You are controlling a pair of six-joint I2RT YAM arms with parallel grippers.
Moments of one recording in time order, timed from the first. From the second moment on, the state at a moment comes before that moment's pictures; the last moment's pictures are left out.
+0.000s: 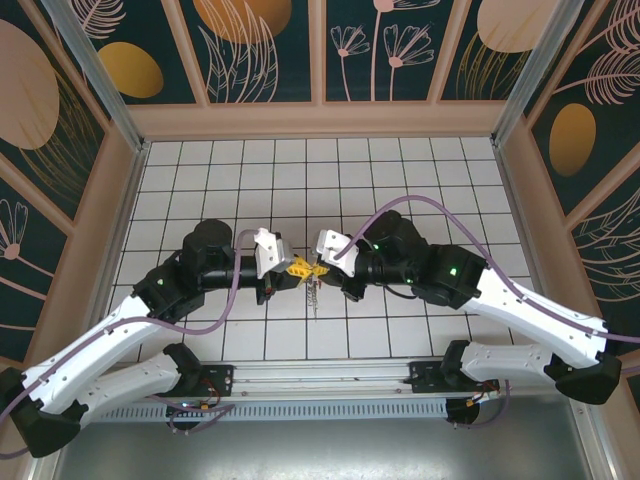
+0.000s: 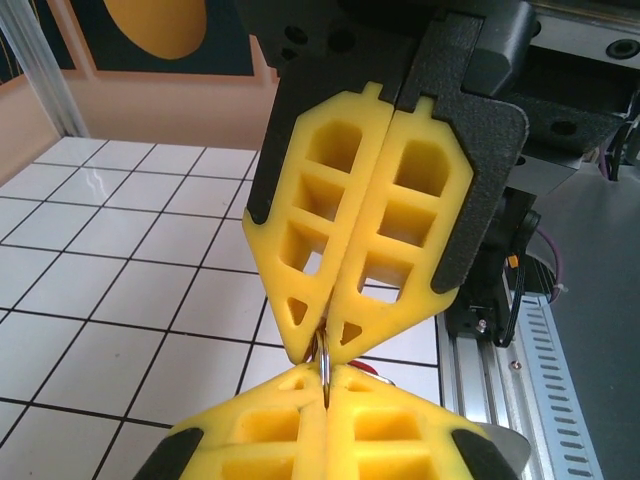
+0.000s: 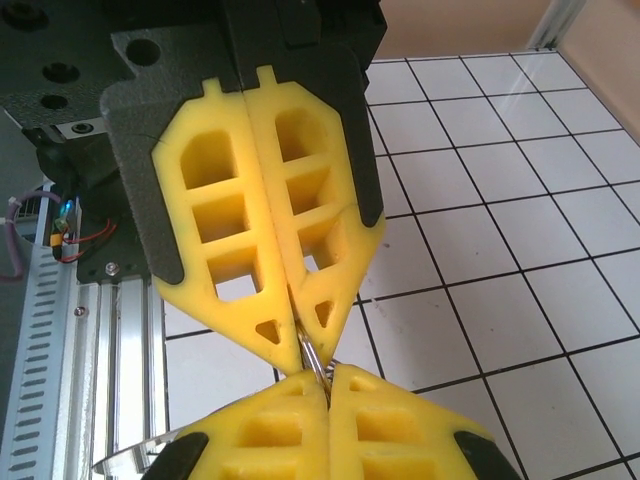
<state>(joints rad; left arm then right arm) -0.81 0.87 0.87 -0.32 0.59 0.18 1.09 1.07 1.18 -0.64 -0.19 -0.27</state>
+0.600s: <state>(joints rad) -0.82 0.81 0.81 -0.03 0.77 0.02 1.10 0.90 1.03 -0.43 -0.31 -0.19</state>
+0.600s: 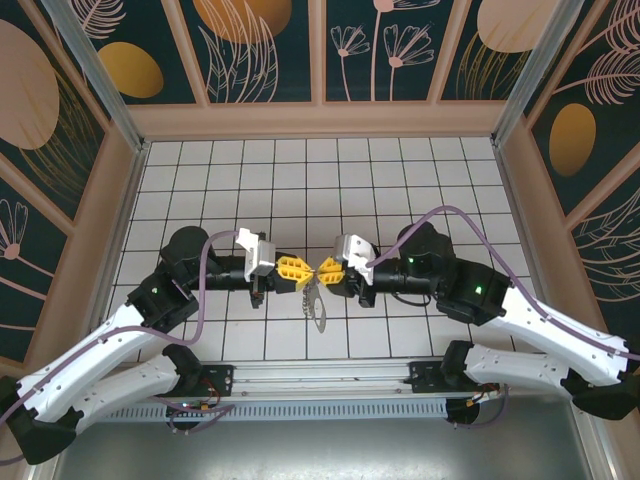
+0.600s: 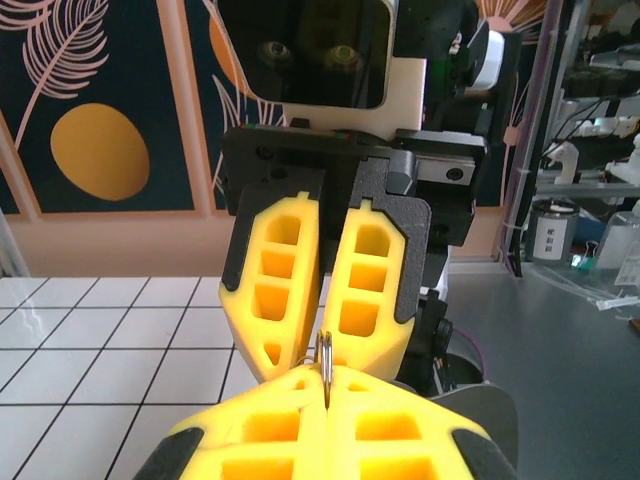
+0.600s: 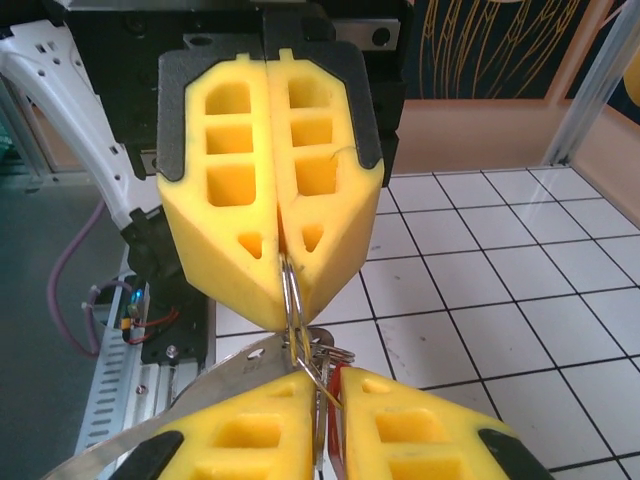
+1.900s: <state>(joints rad) -0.81 0.79 0.77 0.06 0.83 -0.04 1.10 0.88 1.00 -0.36 -0.33 -0.17</state>
